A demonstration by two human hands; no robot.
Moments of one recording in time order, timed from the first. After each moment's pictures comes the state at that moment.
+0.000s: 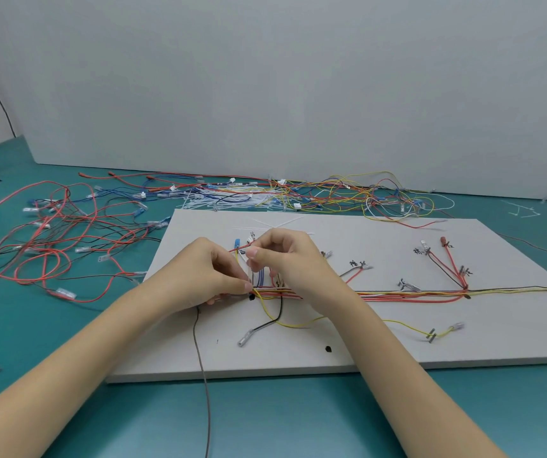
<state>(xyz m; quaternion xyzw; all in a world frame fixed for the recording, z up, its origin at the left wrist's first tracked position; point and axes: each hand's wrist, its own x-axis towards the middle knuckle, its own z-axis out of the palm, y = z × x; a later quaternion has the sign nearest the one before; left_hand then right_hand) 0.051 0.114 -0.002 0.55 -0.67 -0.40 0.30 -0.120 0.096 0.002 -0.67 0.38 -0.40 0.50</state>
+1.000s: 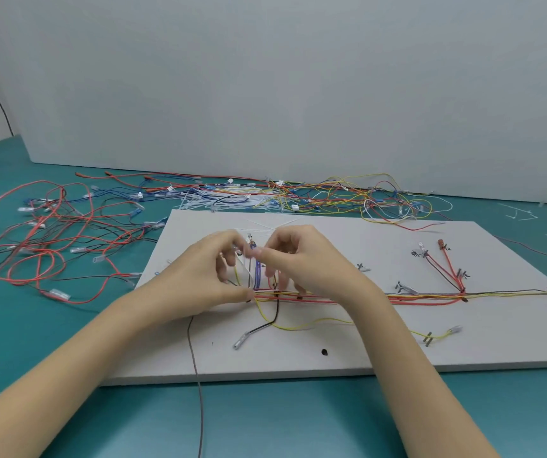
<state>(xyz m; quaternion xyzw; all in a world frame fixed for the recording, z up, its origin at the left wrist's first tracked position) 0.051 0.118 -0.005 0.52 -0.75 -0.24 0.32 -0.140 0.099 0.024 -0.74 0.46 -0.28 0.40</state>
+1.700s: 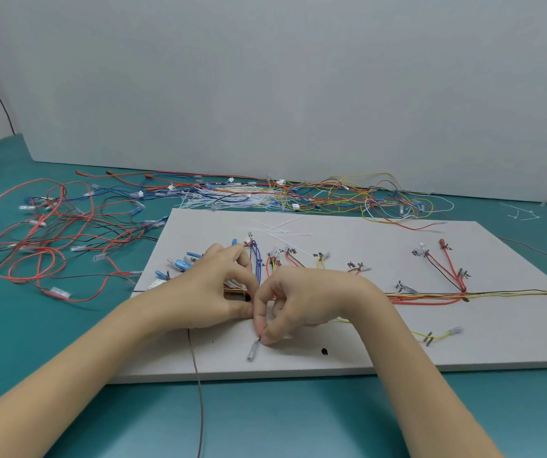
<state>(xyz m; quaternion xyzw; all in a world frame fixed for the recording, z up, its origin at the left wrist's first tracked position) 0.042 0.126 -0.005 0.47 -0.83 -0.22 0.20 -0.146 0.108 0.020 -0.81 0.40 0.04 0.42</state>
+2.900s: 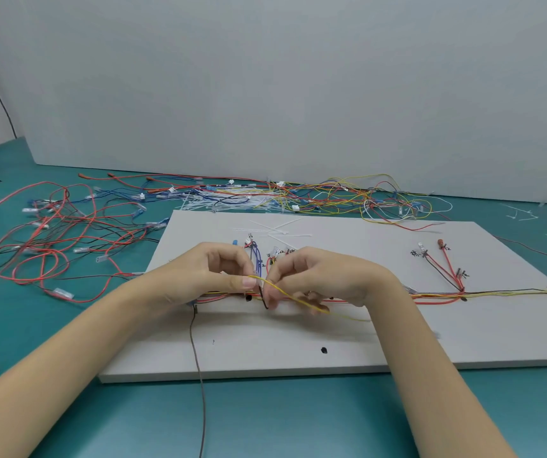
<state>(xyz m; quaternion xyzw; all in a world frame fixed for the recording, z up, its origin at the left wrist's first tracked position) 0.052 0.117 -0.001 0.37 -0.67 -0.54 0.34 -0.168 0.095 0.026 -0.74 0.37 -0.07 0.56</state>
